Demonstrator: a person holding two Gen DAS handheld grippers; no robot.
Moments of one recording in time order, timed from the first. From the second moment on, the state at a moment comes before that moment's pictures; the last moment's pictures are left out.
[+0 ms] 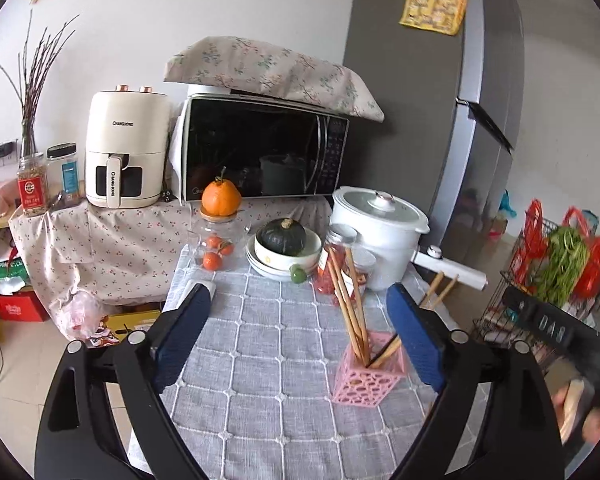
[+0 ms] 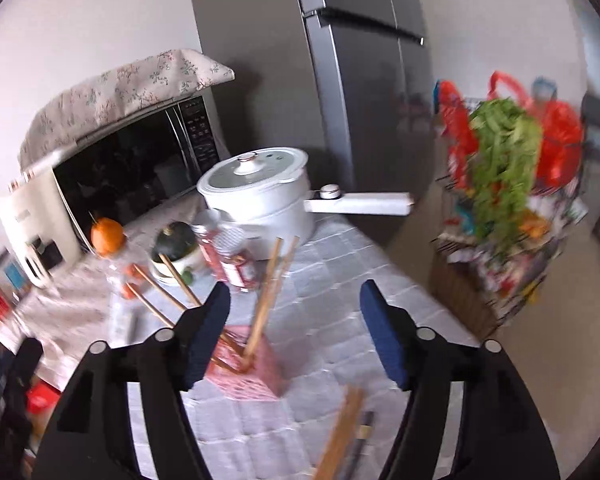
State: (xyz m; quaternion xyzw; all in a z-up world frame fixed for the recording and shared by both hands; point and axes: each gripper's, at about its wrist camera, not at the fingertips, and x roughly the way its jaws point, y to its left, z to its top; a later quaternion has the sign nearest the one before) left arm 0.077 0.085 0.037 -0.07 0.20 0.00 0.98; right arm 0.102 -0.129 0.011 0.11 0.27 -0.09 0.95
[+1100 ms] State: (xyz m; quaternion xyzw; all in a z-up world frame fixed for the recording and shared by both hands) left arm 0.076 -0.019 -0.051 0.07 0.32 -0.05 0.94; right arm 0.013 -0.211 -0.095 0.16 0.38 -0.16 0.89
